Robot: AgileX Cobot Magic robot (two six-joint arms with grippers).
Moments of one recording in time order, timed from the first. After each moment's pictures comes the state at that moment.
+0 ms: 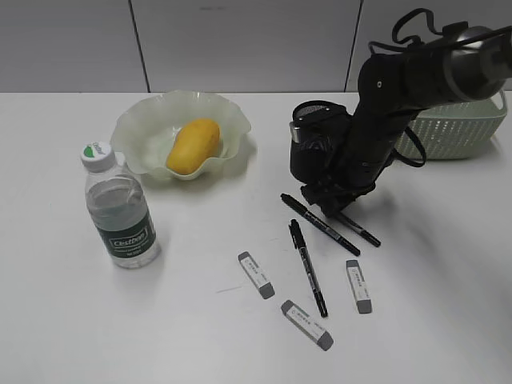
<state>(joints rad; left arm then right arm) -0.35 0.00 -0.54 0.09 1.06 -0.10 0.42 2.17 -1.40 0.12 0.66 -0.25</state>
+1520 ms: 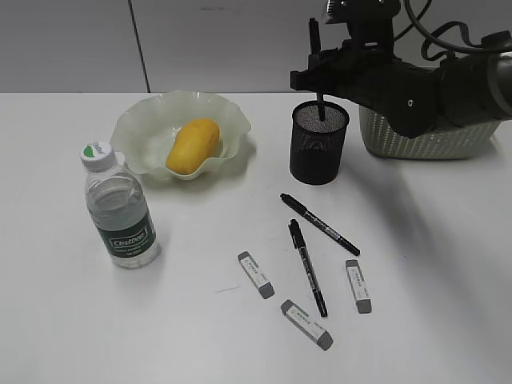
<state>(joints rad) -0.35 0.00 -0.54 0.09 1.06 -0.10 0.43 2.04 -1.17 0.17 -0.55 -0.07</state>
